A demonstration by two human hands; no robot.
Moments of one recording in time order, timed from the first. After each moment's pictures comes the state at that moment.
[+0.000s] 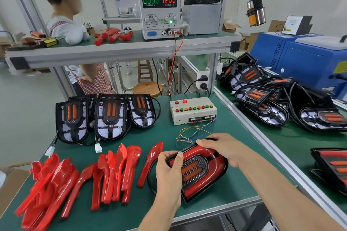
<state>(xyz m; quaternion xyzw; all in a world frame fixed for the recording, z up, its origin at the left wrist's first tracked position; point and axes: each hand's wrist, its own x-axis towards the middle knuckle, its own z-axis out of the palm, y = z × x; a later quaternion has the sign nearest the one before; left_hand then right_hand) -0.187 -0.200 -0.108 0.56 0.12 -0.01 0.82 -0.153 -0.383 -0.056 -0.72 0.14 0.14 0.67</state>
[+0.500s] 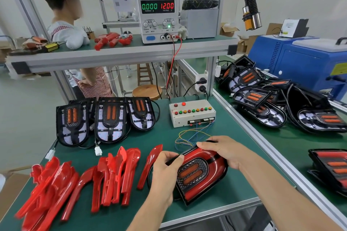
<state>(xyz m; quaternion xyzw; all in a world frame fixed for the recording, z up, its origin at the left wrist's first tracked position) -0.177 -0.185 -0.099 0.63 0.06 -0.06 0.77 -0.158 -0.385 -0.050 -0.72 0.14 0.15 0.66</state>
